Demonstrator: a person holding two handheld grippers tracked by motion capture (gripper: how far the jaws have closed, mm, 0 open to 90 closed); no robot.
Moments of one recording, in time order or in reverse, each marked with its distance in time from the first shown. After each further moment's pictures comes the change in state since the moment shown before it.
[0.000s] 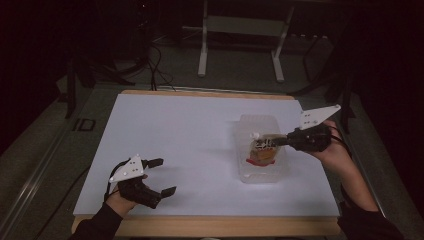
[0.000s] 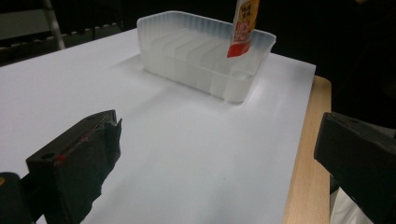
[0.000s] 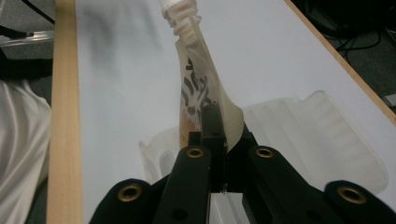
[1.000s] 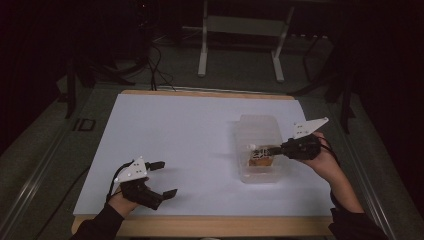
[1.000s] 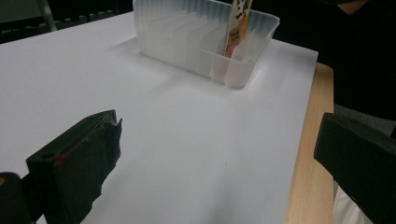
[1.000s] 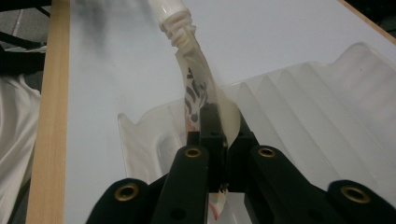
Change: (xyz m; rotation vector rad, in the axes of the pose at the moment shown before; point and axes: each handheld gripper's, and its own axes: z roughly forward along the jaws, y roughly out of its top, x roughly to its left) left arm 0.002 -0.010 0.008 0.038 -0.015 -0.003; right arm -0.014 -0.052 0.037 -0.025 0.058 0.082
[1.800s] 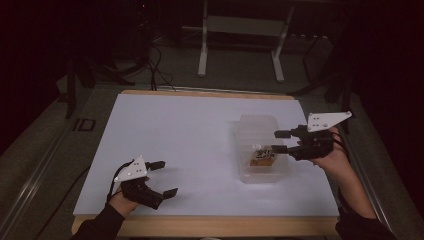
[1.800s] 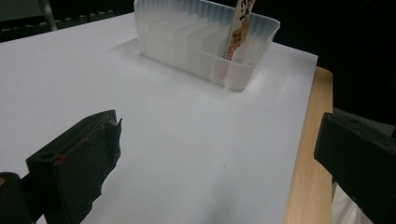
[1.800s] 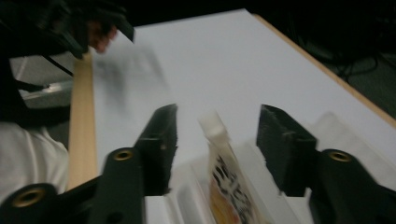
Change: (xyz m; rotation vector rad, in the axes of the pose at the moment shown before) left arm 0.000 0.000 0.001 -0.008 -0.001 -0.020; right arm 0.035 0.045 -0.042 -0.170 -0.040 -0.004
